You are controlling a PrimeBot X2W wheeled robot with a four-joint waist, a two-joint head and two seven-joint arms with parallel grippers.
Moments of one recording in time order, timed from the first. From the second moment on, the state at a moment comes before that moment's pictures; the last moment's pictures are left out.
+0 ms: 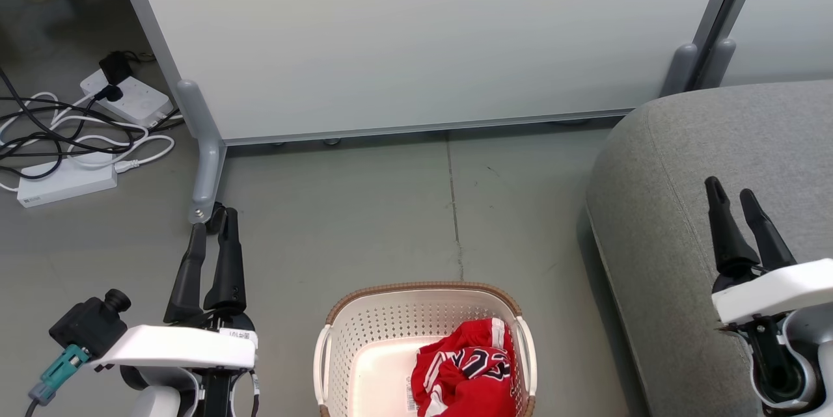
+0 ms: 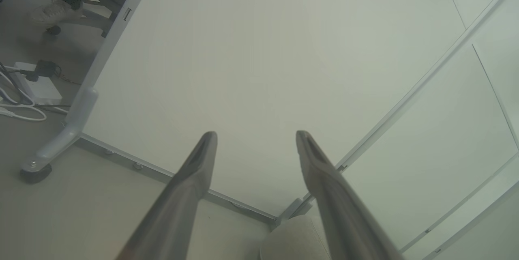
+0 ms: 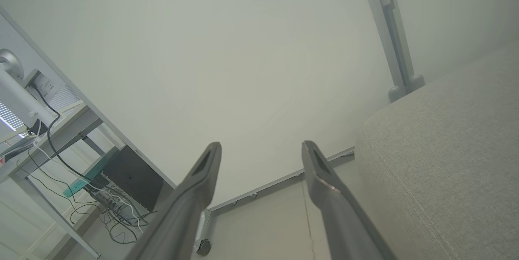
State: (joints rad) left arm -0.11 0.13 -0.17 0.16 -0.92 -0.05 -0.26; right arm -0.20 -0.09 -0.09 0.16 0.67 0.13 0.07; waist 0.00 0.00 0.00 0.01
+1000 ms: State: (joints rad) left arm -0.13 0.19 -0.20 0.20 -0.60 0.04 -0.21; right arm -0.17 -0.06 0.00 0.19 0.36 0.13 -0.09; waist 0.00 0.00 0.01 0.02
